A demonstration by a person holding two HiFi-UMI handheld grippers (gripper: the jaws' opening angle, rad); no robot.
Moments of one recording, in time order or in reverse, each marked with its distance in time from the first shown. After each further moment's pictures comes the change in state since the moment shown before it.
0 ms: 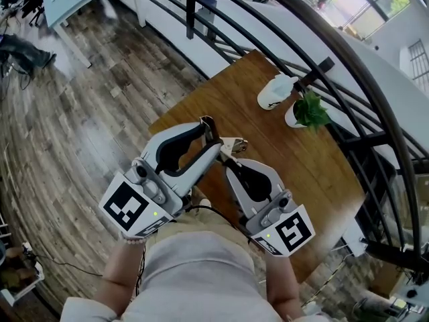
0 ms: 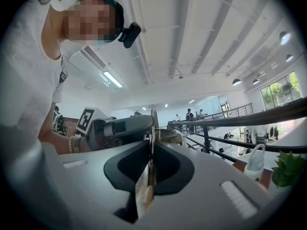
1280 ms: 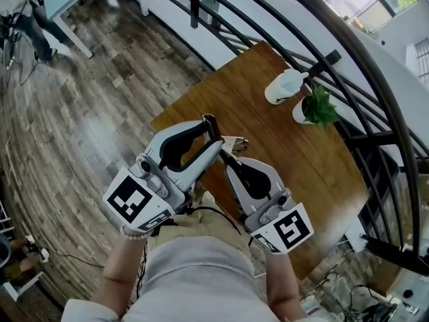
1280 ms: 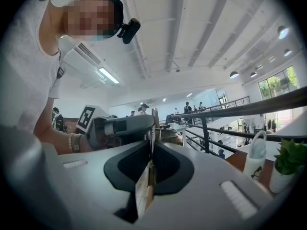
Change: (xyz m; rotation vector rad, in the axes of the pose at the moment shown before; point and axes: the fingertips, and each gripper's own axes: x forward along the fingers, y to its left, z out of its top) left arm 0.006 0.022 -0.031 -0.071 0.067 0.021; right arm 0.012 -0.012 -0.027 0.051 0.066 -0.010
